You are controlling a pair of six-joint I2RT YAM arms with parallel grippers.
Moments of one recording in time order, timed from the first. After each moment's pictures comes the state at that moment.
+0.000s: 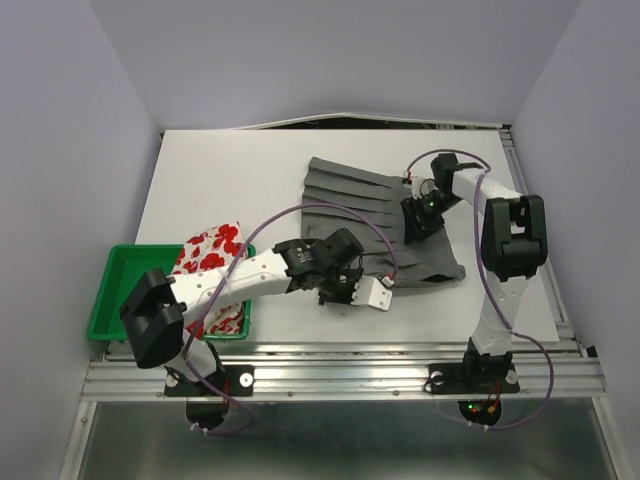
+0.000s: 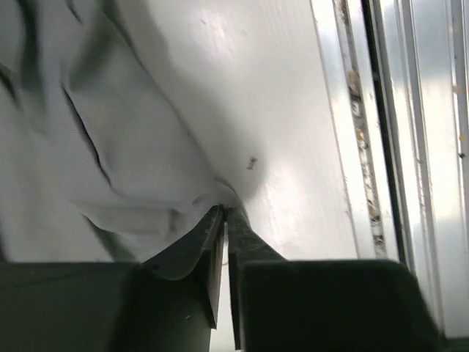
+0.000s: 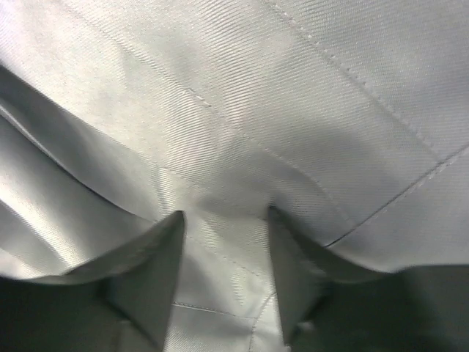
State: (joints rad) left arm -1.06 1.48 1.15 -0.68 0.28 0.78; right arm 0.08 2.07 1.52 -0.91 -0.44 -0.32
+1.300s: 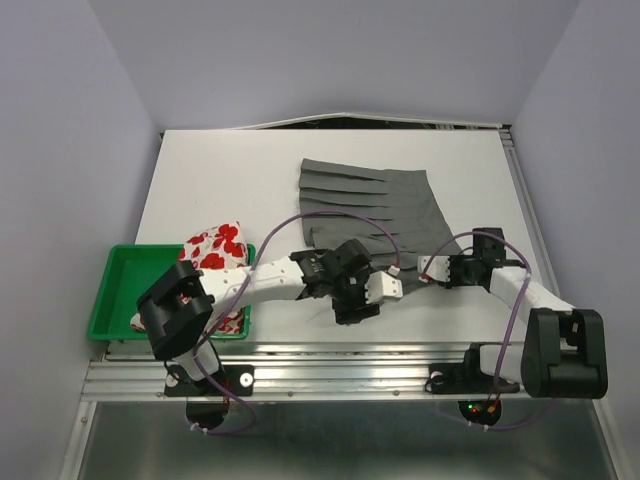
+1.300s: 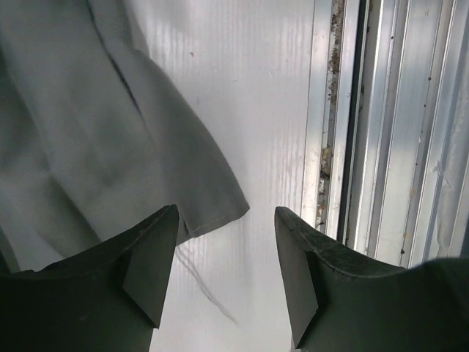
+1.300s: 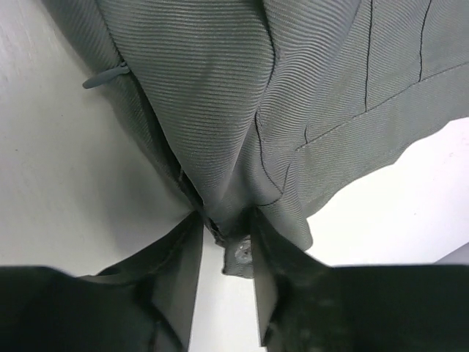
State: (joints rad) left arm -1.07 1.58 1.05 -0.45 0.32 0.39; right arm -0.05 1.23 0.52 -0.36 -0.32 -1.59
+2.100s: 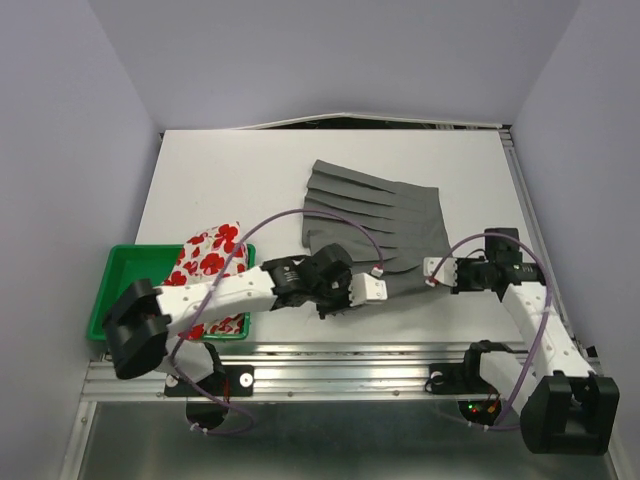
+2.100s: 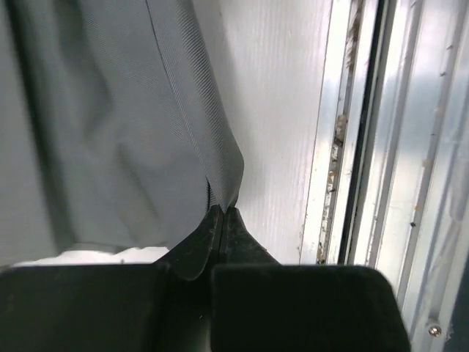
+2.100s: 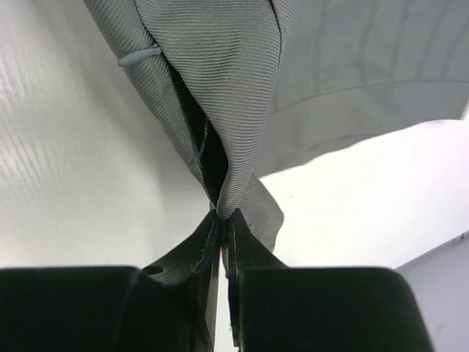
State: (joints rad) left arm -1.10 1.46 0.94 -0.46 0.20 0.38; right arm -0.05 0.96 0.60 -0.73 -0.41 -1.57
